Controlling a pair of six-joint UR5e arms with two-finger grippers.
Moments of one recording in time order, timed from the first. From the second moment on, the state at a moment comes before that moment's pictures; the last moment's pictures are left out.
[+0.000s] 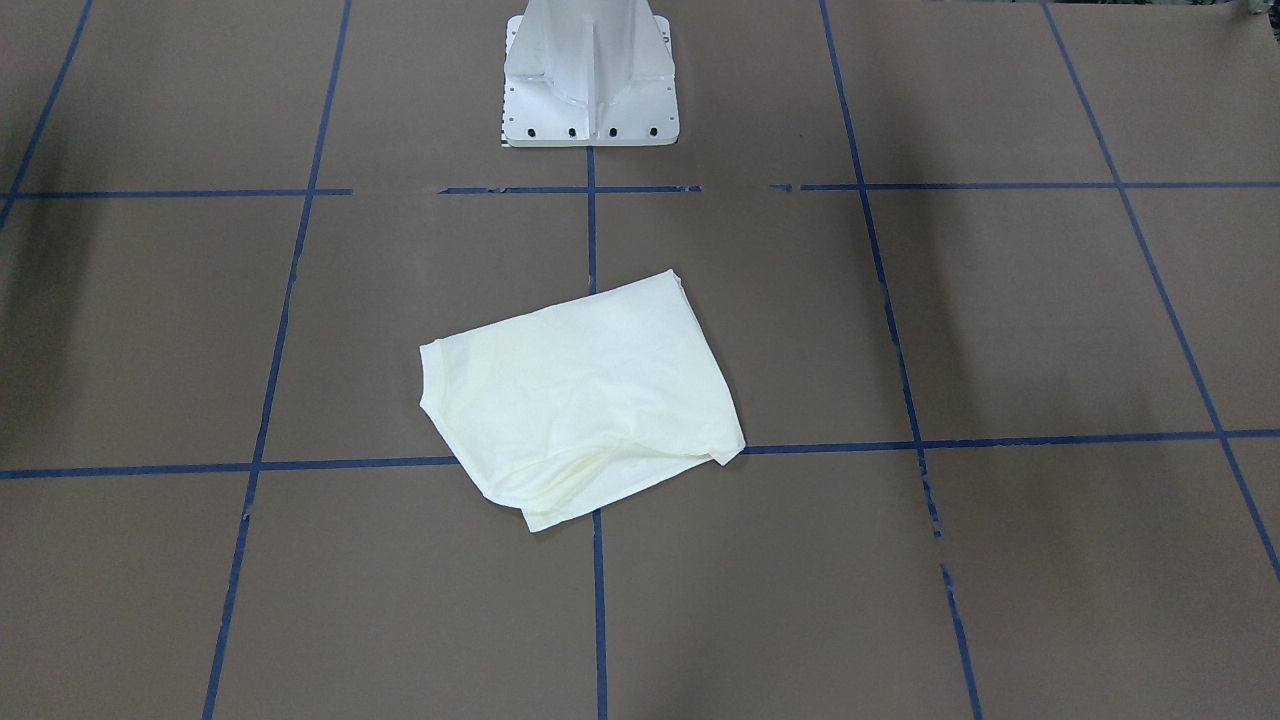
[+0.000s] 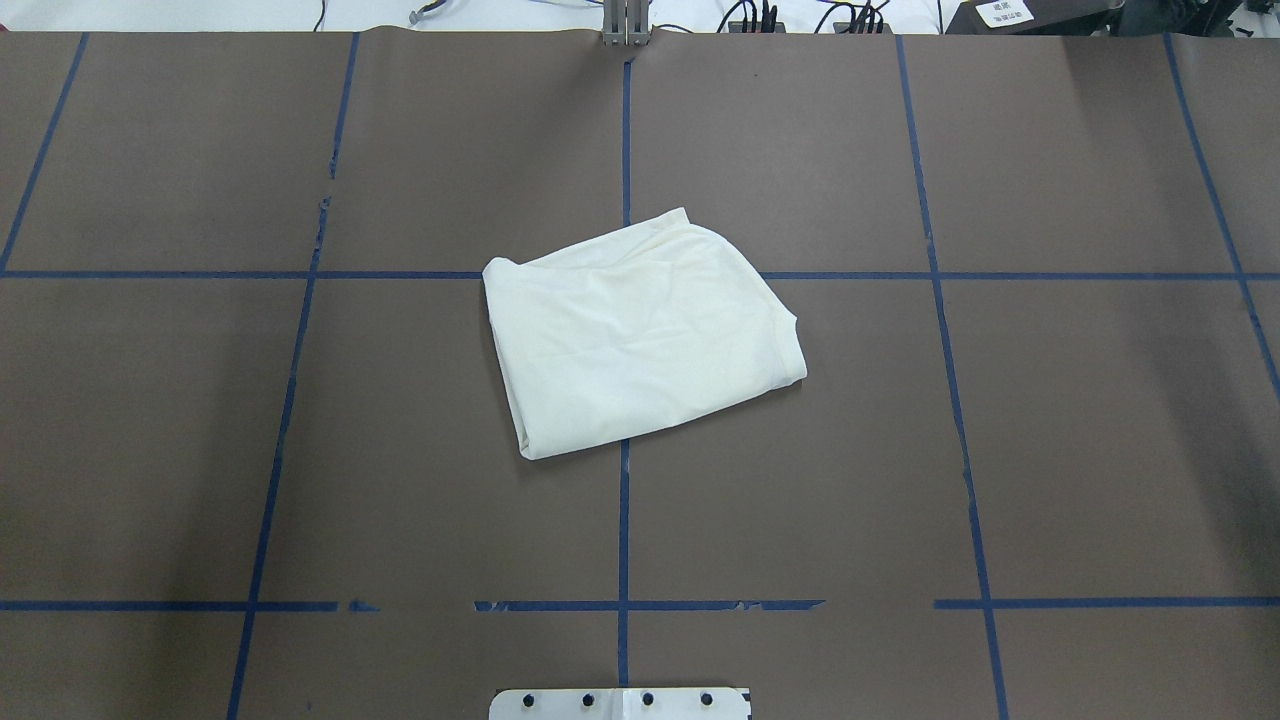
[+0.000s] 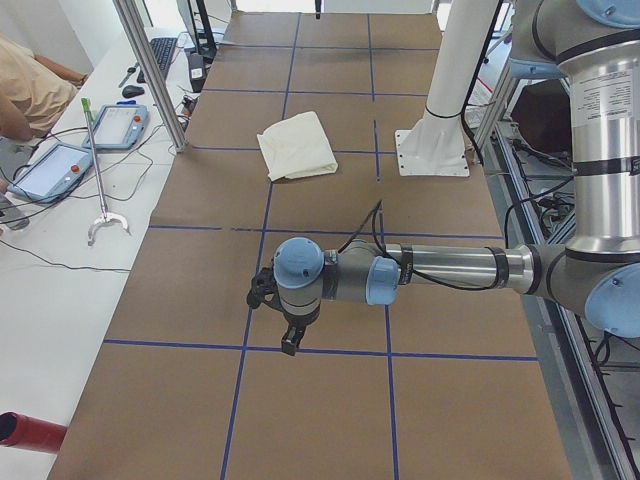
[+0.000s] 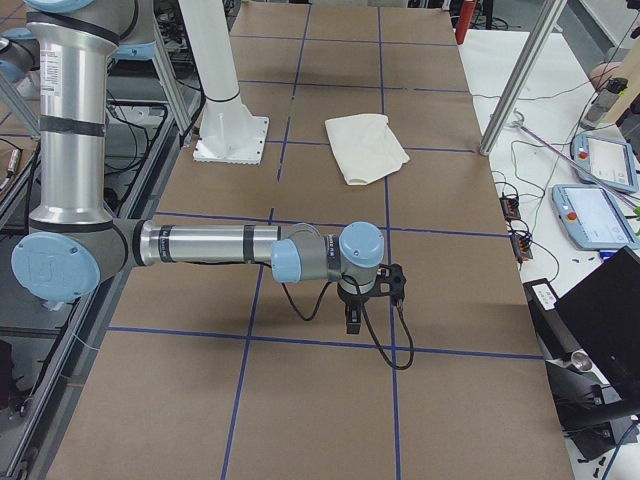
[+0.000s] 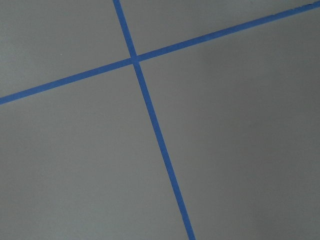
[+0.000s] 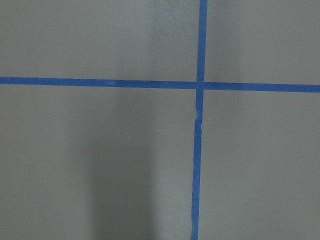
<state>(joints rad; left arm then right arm) -1.57 -1.41 -1.74 -1.63 -2.40 0.28 1.48 -1.66 1.68 -1.47 2.37 0.13</state>
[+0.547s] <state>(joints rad) -1.57 -1.41 -1.75 -1.63 -2.40 0.28 1.48 -1.66 1.69 -1.47 2.37 0.13</state>
